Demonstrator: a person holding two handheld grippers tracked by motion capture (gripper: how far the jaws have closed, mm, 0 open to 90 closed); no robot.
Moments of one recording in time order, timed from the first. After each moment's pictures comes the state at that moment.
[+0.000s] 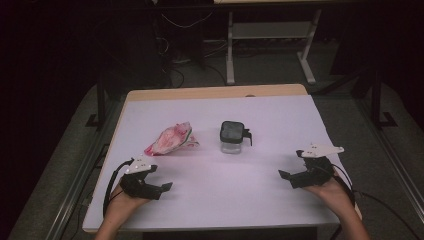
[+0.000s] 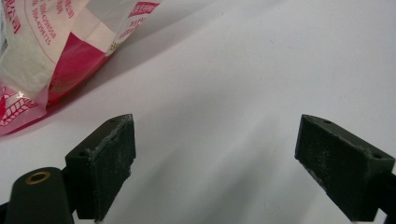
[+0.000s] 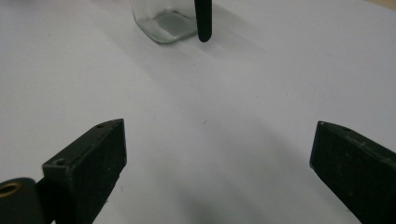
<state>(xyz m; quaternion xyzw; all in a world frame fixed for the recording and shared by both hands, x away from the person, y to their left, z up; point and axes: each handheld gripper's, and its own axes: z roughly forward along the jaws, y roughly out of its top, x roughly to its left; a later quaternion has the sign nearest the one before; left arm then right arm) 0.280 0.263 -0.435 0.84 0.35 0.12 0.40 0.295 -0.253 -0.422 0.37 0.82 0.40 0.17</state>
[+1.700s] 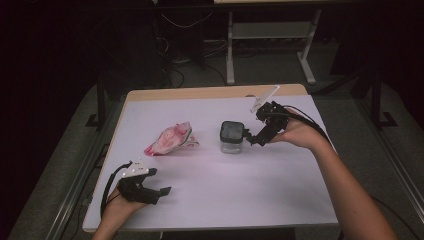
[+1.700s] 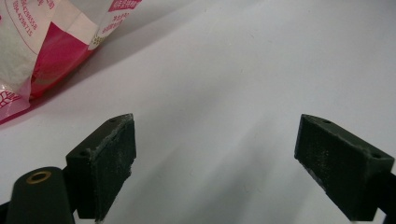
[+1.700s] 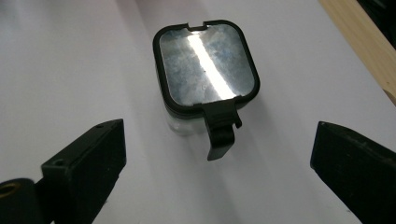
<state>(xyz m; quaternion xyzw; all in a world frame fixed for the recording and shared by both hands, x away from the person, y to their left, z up) 0.271 0.267 -0.434 0.84 0.33 0.11 0.41 0.410 -0.143 -0.327 0.19 0.93 0.28 0.11</state>
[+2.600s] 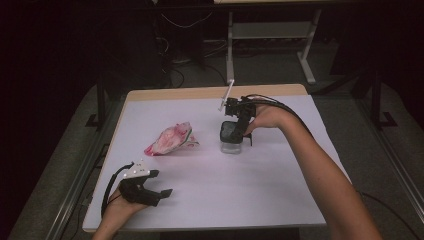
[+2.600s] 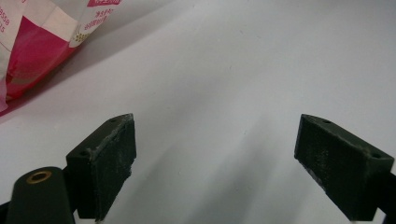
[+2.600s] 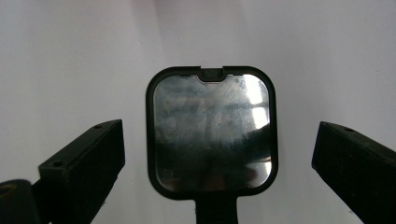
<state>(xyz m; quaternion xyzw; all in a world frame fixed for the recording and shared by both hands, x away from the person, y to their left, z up) 0.270 0.265 -0.437 0.85 0.32 0.09 0.41 0.458 -0.065 -0.337 0.11 0.98 0.16 0.06</state>
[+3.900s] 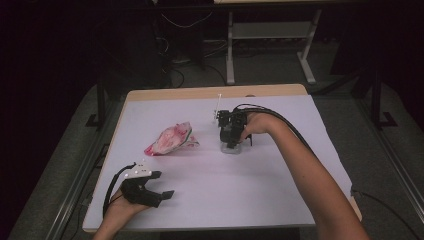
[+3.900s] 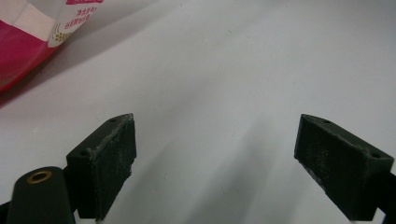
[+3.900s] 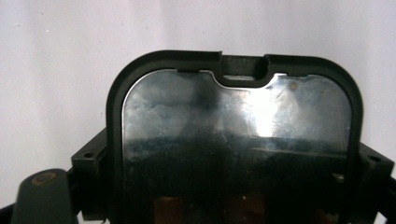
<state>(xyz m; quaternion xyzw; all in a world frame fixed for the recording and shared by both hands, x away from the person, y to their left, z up) 0.270 0.261 -0.438 0.85 0.32 0.08 0.41 0.467 -0.044 -0.382 0.08 0.99 0.09 0.03</state>
